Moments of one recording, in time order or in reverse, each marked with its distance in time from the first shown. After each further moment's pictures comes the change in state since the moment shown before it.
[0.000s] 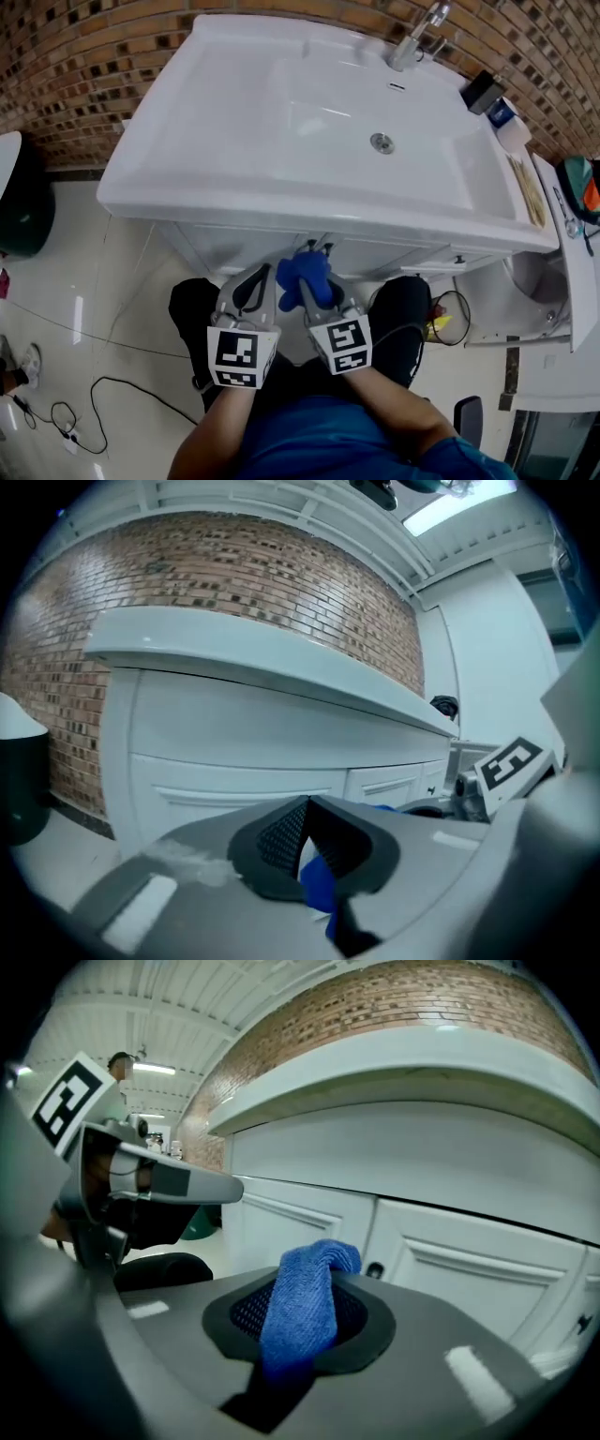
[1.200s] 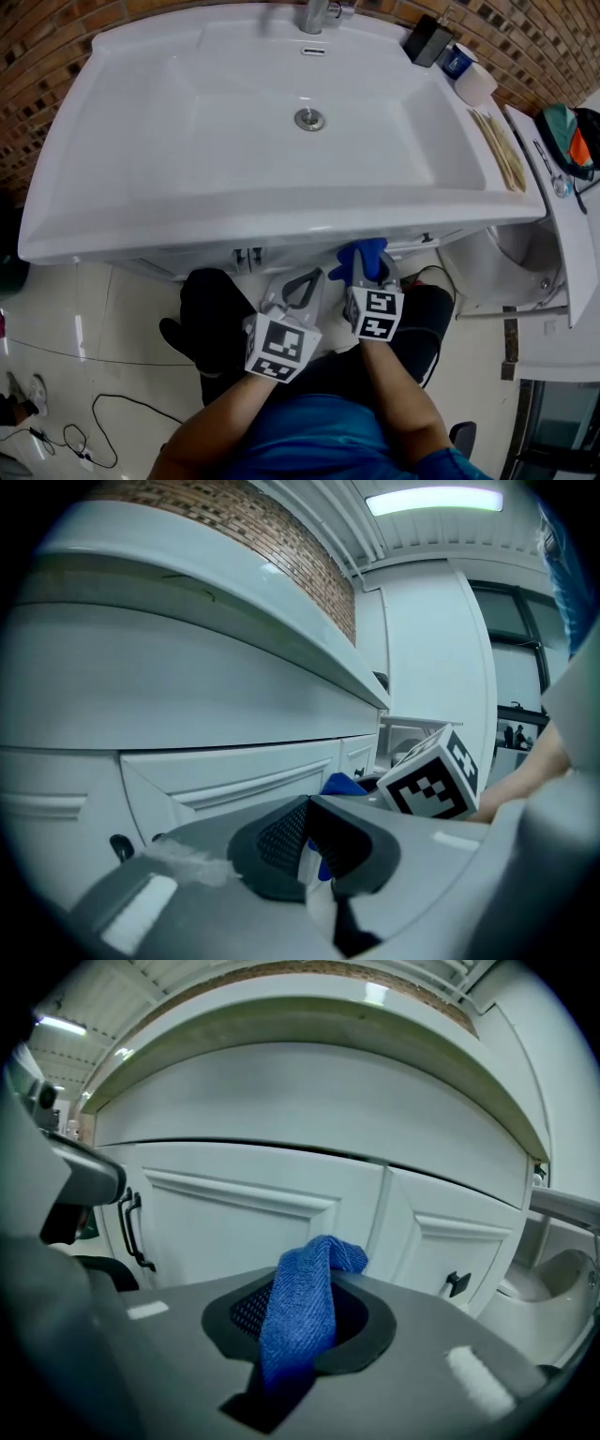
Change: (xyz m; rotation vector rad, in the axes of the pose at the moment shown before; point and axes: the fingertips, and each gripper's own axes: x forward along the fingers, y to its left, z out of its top) left arm 0.119 -0.212 -0.031 0.125 0.129 -0.409; right arm -0.090 -0.260 -0.096 0.182 0.086 -0.527
